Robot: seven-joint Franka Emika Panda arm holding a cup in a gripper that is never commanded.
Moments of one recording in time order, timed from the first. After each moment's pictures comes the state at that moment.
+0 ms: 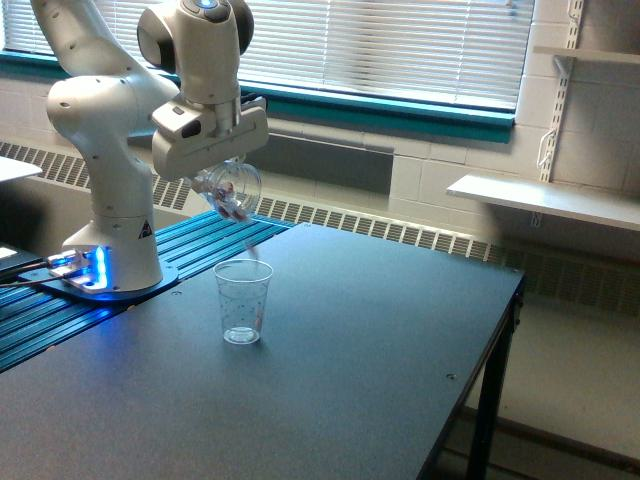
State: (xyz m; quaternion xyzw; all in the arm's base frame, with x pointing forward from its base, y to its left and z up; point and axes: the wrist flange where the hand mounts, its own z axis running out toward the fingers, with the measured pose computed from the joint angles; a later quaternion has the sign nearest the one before) arm 0.253 -0.065 0.345 -0.83 0.53 0.15 0.09
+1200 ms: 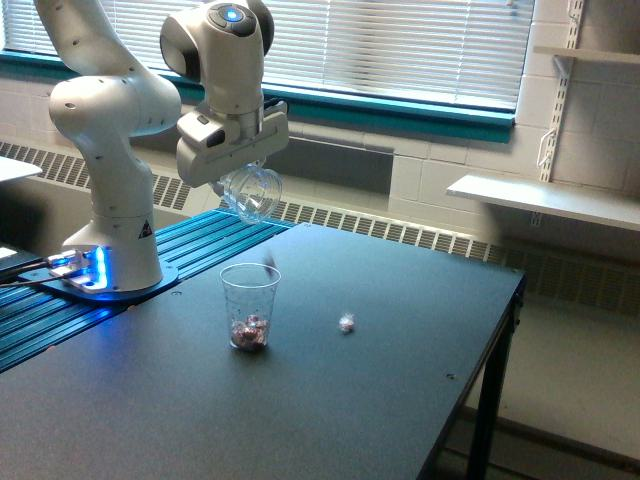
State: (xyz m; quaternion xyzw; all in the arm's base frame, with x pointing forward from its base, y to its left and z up) arm 0.279 -0.040 0.337 -0.83 0.52 0.18 0.11
